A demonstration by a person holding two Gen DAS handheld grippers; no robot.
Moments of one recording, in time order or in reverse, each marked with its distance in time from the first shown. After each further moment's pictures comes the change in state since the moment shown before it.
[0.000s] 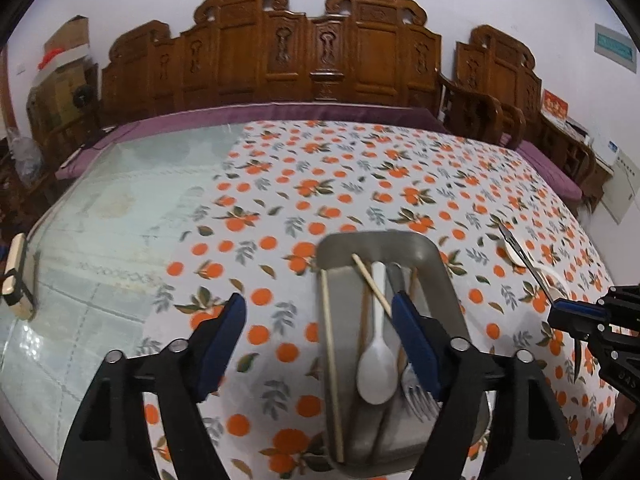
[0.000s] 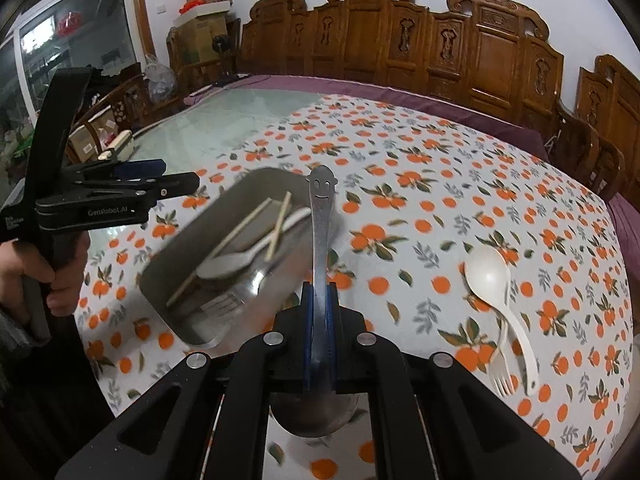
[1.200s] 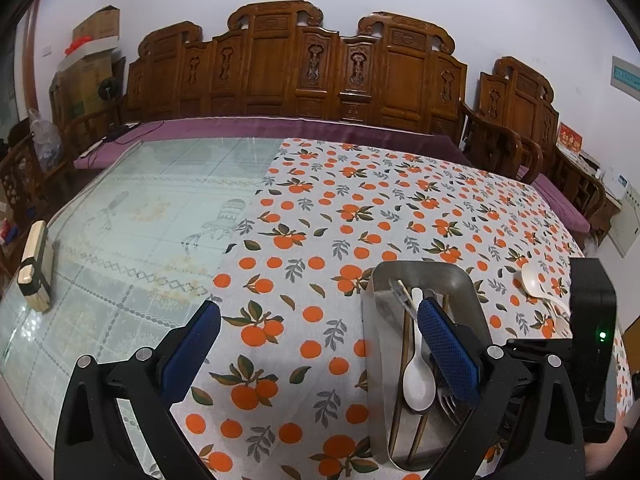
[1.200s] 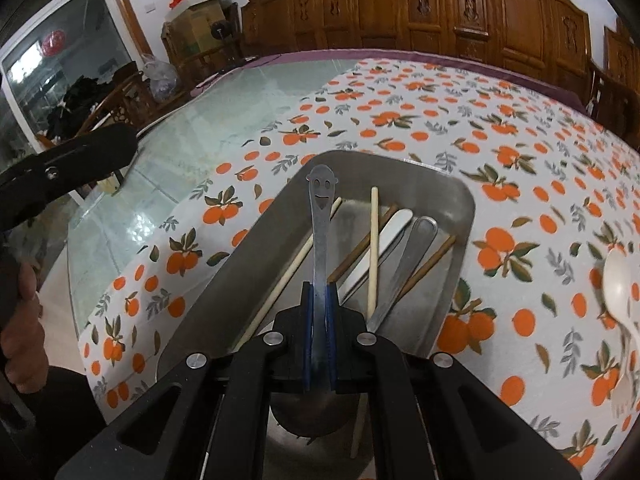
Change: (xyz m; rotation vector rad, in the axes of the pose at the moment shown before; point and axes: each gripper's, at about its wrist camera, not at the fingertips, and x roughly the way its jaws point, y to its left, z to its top) left arm -0.022 0.046 0.009 -0.075 -0.057 0.023; right arm 0.112 0.053 0.025 0.159 0.102 0.147
